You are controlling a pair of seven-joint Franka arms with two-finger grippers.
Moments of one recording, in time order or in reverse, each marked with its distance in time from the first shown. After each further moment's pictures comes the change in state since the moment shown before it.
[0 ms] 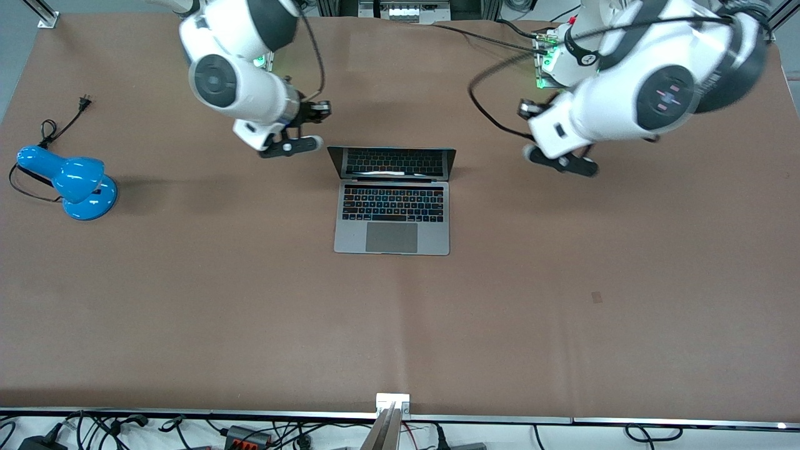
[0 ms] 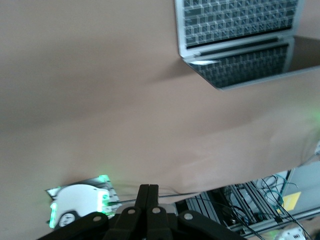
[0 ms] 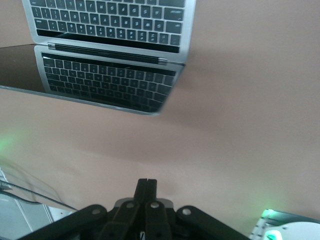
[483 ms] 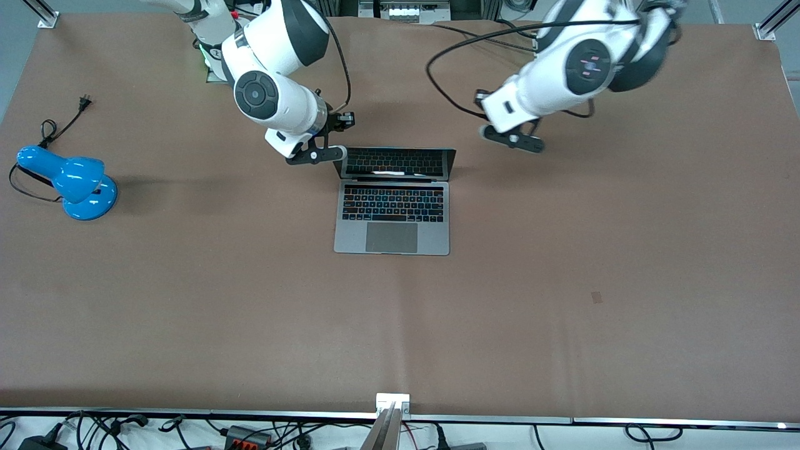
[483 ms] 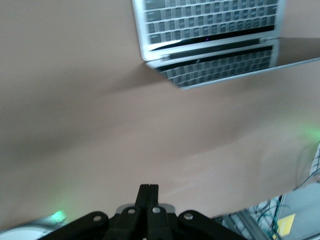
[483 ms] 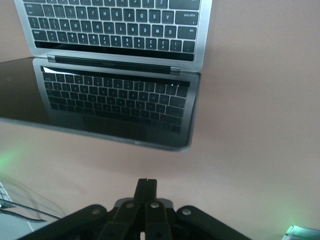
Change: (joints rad) left arm -0.001 -0.137 -0.158 -0.409 -0.139 0.460 0.000; right arm 0.038 0.074 -0.005 0.000 0.026 0.095 0.035
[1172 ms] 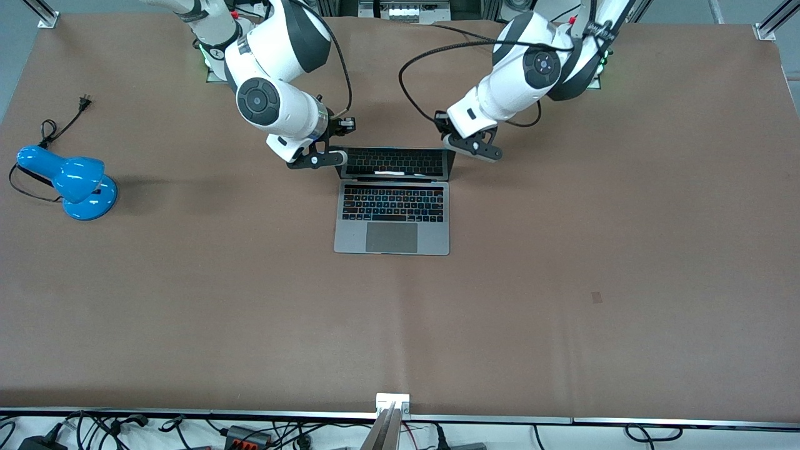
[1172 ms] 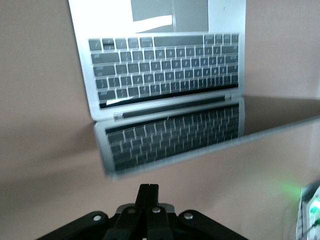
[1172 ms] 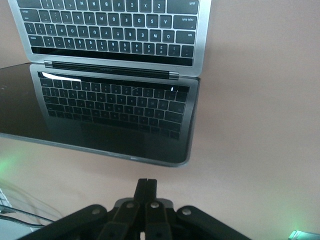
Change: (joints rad) left arm 0.000 0.115 -0.132 -0.136 -0.075 0.537 0.000; right arm 0.001 0.015 -0.002 0.002 0.002 0.014 0.000
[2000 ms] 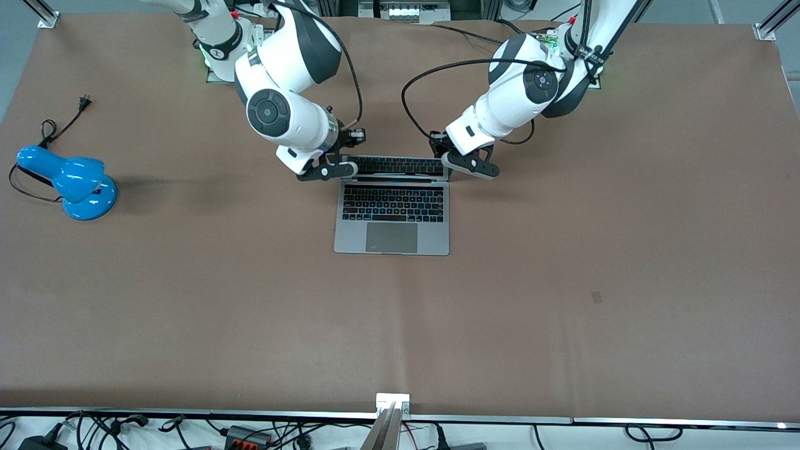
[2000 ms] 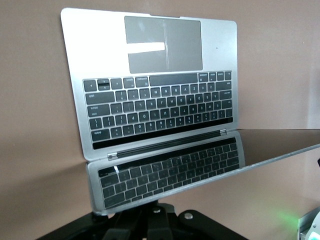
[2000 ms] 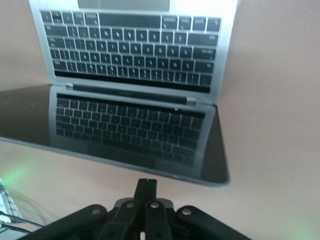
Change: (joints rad) left arm 0.010 0.094 -0.003 0.033 0.044 0.138 0.011; right arm 0.007 0.113 -0.006 0.146 0.001 0.009 0.000
